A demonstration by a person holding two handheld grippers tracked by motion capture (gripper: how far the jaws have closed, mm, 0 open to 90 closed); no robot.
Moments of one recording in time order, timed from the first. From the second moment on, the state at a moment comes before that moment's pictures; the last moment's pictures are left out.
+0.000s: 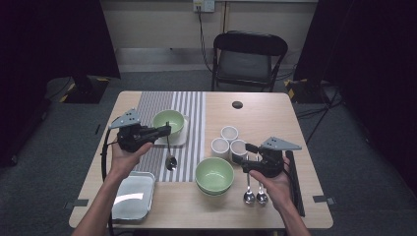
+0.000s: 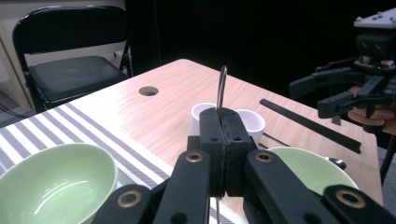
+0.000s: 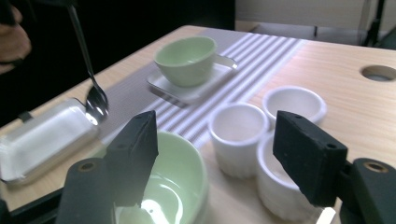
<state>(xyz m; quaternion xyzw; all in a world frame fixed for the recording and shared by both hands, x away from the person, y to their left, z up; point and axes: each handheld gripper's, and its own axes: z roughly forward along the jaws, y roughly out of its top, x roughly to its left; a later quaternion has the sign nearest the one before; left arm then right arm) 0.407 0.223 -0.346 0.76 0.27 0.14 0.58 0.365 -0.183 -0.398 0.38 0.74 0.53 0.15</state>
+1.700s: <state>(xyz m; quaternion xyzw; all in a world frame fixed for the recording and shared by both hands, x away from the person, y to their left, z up) 0.495 0.245 -0.329 0.72 0.33 0.18 0.59 0.345 -0.322 -0.495 0.56 0.73 0.32 0.23</state>
